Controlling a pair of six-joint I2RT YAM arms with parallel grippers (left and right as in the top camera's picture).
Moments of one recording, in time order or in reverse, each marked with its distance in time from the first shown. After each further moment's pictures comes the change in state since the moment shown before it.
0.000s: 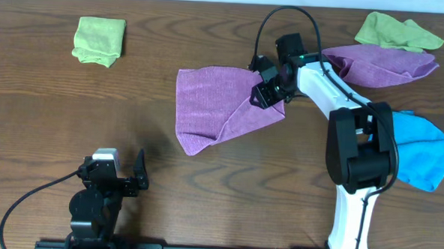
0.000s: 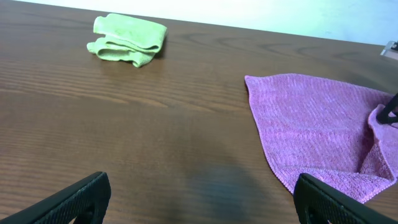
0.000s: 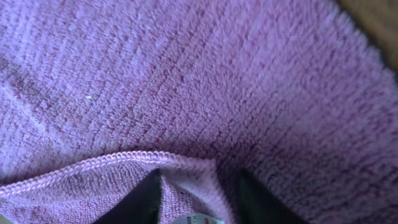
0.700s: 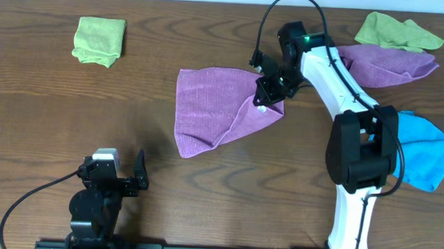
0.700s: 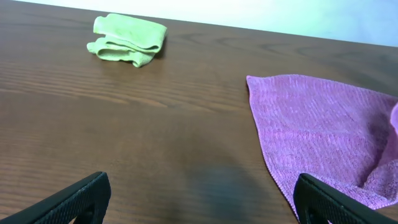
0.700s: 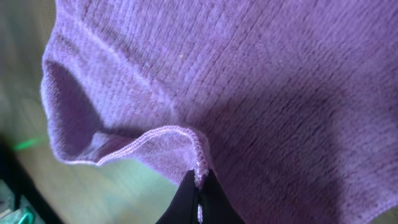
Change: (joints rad) left arm 0.000 0.000 0.000 0.000 0.000 0.000; right arm 0.000 0.002 0.216 -0.426 -0.107 0.040
